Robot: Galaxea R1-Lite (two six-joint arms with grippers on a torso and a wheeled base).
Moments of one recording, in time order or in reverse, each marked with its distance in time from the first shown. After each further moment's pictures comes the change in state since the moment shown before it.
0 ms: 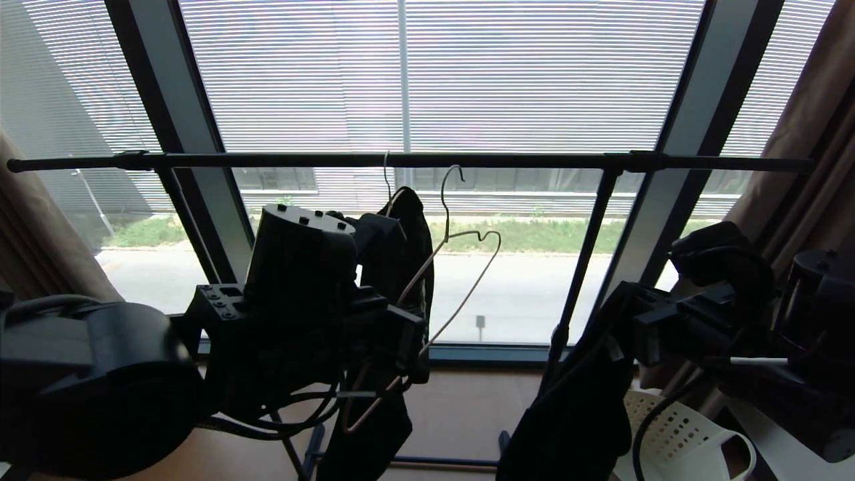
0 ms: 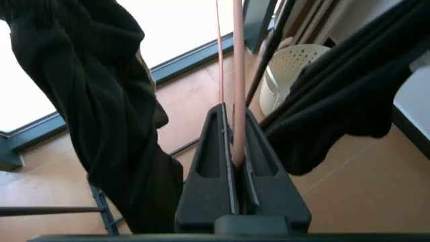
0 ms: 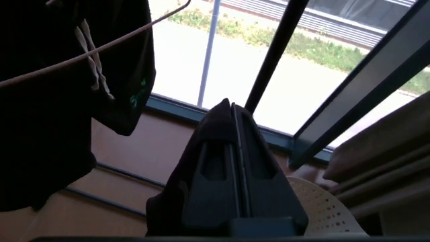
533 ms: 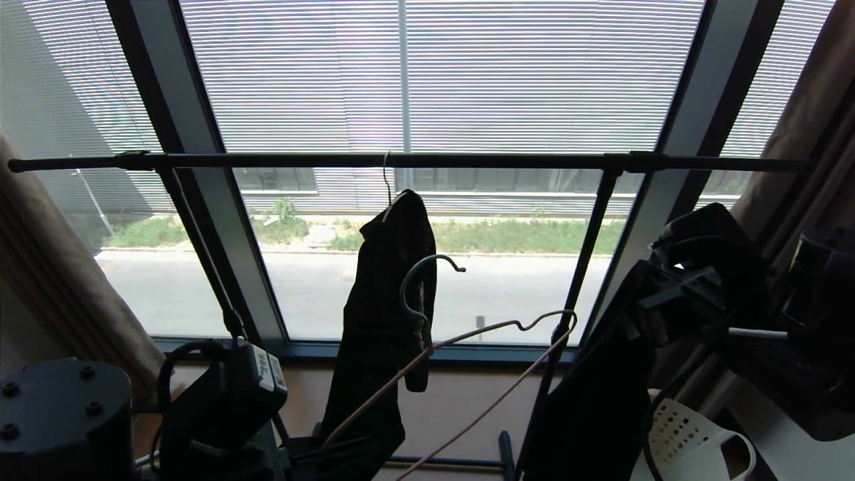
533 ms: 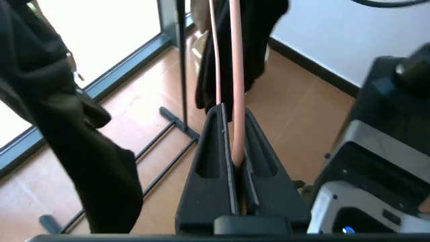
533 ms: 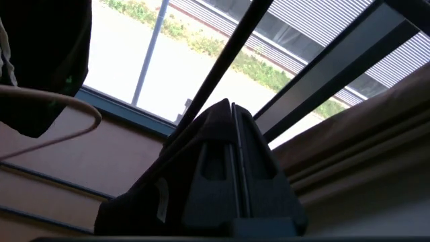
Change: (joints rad) left arm -0.005 -0.339 0.612 -0.381 -0.367 0.114; right arm 0.000 0.007 -0.063 -0.002 -0.143 -0.236
